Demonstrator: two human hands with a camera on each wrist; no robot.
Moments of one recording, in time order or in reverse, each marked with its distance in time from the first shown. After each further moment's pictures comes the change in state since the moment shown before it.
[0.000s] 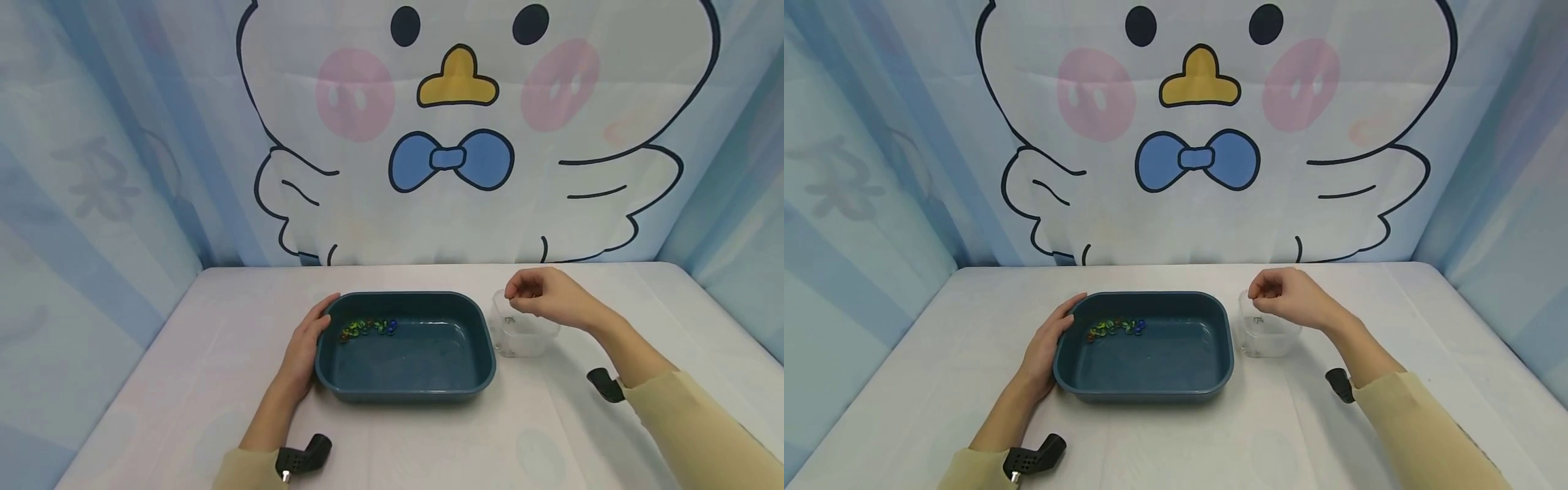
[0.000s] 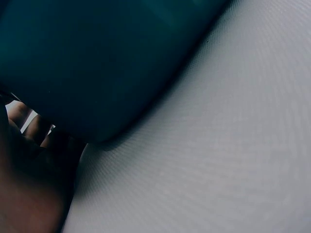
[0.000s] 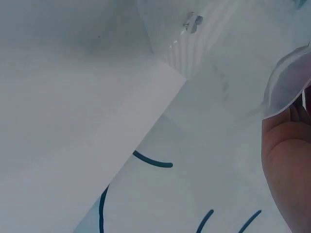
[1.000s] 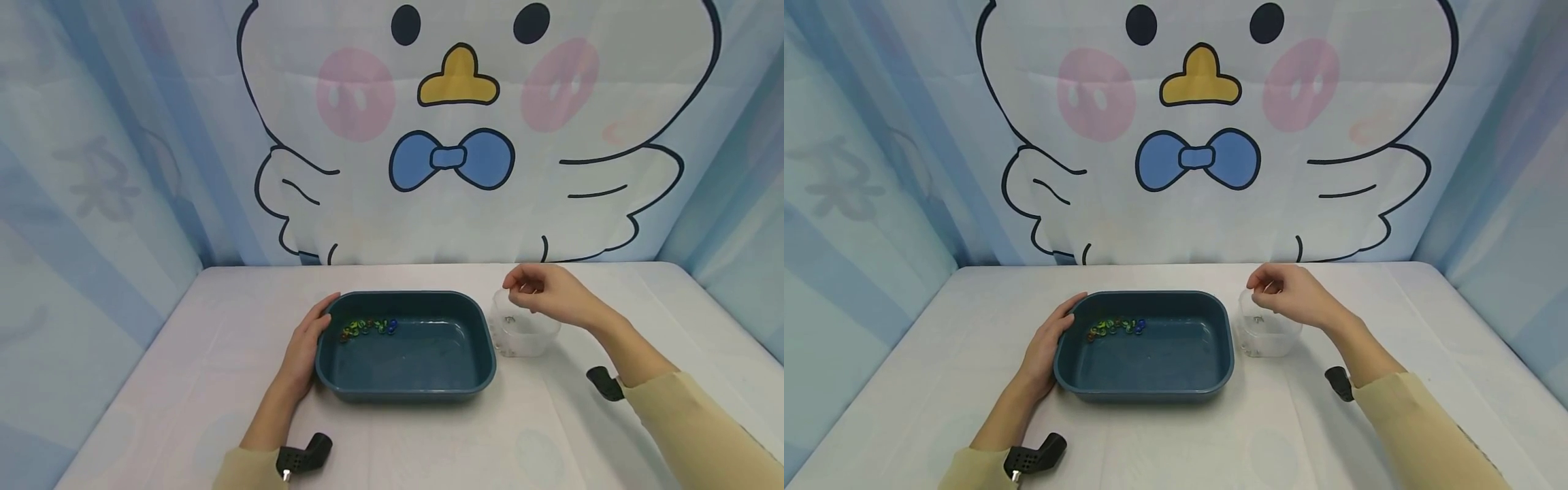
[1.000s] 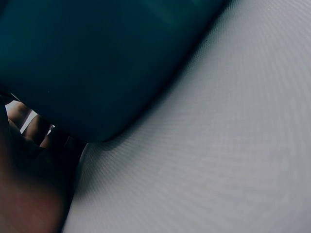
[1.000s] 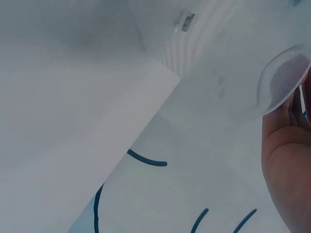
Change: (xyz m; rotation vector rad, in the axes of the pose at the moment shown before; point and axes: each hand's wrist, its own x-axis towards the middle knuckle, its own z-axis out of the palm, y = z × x) left_hand 0.000 -0.001 0.000 -0.008 0.003 0.012; right_hand 0.000 -0.002 0.002 -0.051 0.067 -0.025
